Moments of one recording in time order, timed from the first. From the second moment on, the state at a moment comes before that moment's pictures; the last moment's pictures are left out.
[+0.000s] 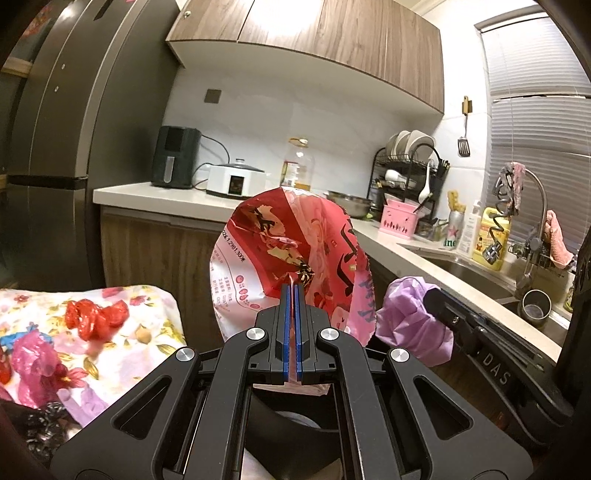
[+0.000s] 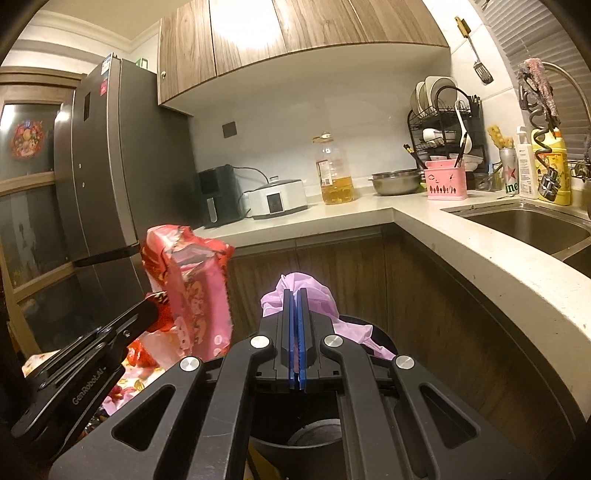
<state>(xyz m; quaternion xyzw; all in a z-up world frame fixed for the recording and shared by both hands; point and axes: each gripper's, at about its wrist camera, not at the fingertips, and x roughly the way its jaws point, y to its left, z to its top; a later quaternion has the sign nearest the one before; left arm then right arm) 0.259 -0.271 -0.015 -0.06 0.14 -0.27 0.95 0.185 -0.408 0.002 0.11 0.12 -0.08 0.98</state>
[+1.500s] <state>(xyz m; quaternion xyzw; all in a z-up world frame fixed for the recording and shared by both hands) 0.273 -0.249 -0.044 -0.06 0.18 -0.20 0.96 0.187 -0.412 -0.023 0.13 0.14 -0.08 0.98</state>
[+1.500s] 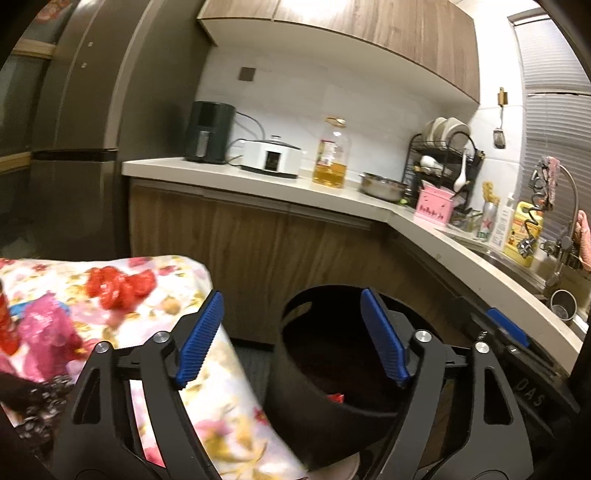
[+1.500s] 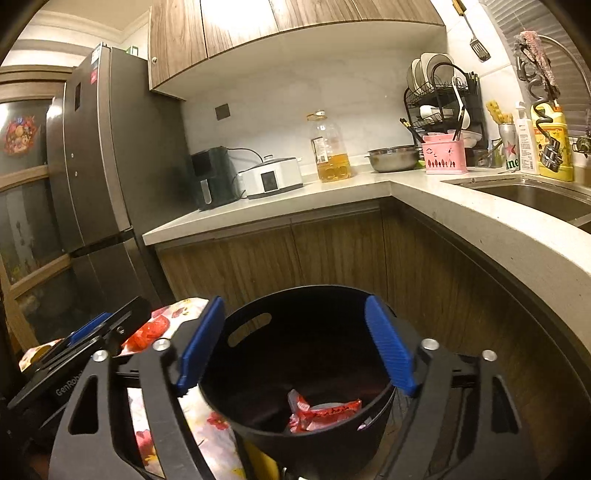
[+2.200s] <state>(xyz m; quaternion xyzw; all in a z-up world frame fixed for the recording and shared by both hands) 0.172 -0.109 -0.064 -0.04 0.17 -0.04 0.98 0.131 -0.335 -0.027 0.12 0.15 -0.02 0.98</state>
